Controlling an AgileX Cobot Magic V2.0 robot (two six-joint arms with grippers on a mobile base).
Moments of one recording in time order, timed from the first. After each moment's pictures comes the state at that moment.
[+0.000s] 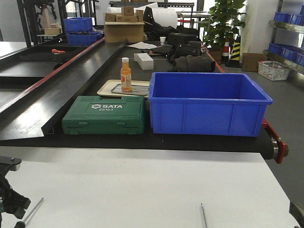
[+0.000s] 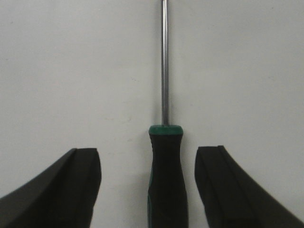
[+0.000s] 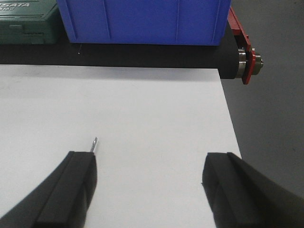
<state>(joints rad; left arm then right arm) 0.14 2.04 -1.45 -0.12 0.78 0.36 0.01 0.84 -0.47 -0.03 0.09 0.05</state>
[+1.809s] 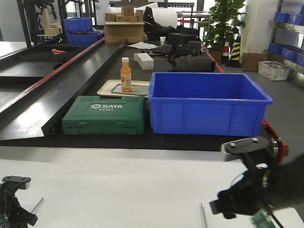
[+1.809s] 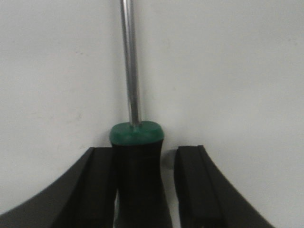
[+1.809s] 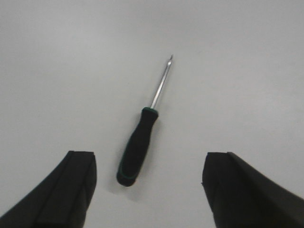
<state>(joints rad) 0.14 2.19 -1.50 -0.20 0.86 0.43 0.31 1.45 -1.10 -0.03 0.71 0.04</state>
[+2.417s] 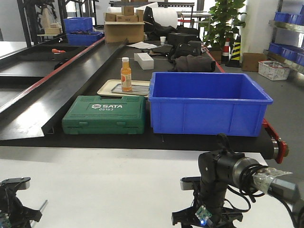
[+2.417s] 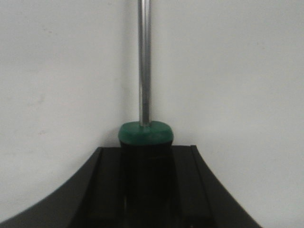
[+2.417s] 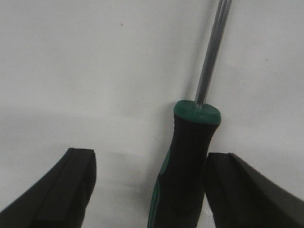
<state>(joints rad) 0.14 2.19 -1.50 -0.29 0.92 0.38 0.32 2.21 -1.64 0.03 1.08 0.25</state>
